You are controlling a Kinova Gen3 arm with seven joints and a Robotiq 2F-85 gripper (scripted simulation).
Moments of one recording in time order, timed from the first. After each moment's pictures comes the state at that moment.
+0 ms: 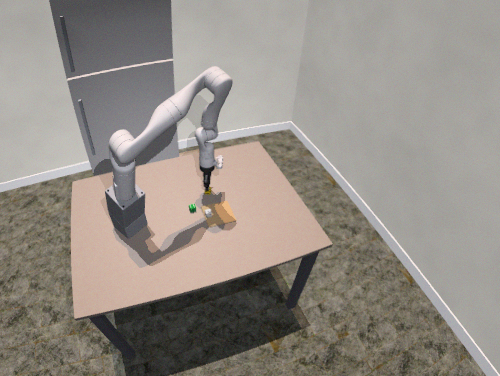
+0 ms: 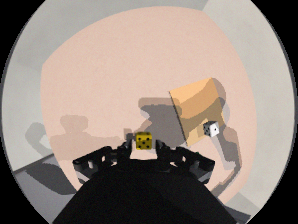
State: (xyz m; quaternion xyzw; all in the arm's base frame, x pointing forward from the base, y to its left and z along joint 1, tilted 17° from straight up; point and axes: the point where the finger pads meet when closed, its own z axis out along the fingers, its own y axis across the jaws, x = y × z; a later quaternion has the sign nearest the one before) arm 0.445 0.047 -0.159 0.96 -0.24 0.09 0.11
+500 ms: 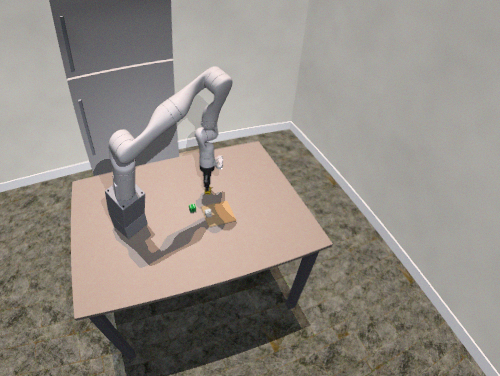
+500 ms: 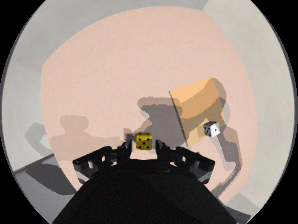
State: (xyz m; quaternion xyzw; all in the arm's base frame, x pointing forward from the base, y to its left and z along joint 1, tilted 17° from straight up) arm 0.446 0.047 -0.160 0.96 -0.24 0.09 0.11
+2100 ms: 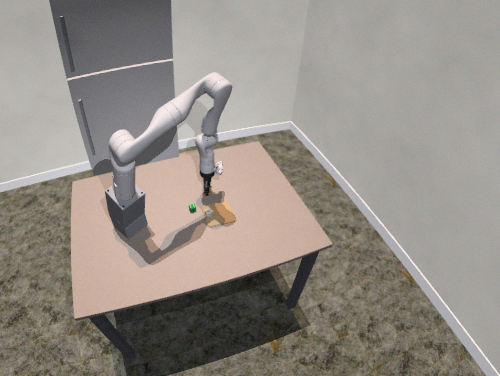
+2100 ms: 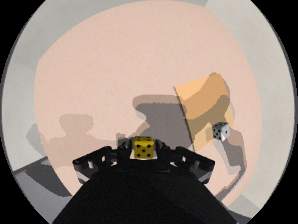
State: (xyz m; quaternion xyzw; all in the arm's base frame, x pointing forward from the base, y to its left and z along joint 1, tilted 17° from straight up) arm 0.450 0.038 -0.194 0.96 -0.24 0.09 0.11
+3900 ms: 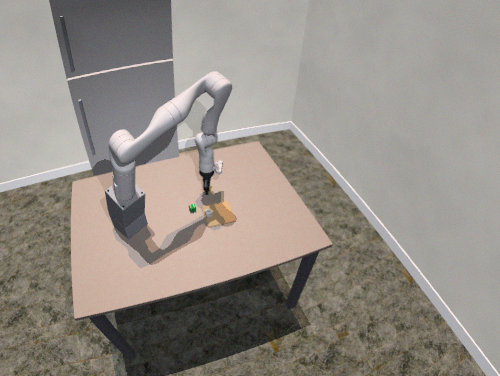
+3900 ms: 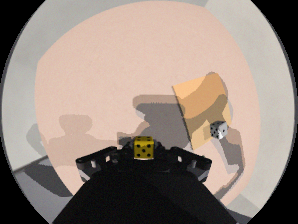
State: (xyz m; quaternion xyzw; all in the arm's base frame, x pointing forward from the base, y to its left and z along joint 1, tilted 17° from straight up) arm 0.446 0.039 -0.188 0.96 -0.24 0.09 0.11
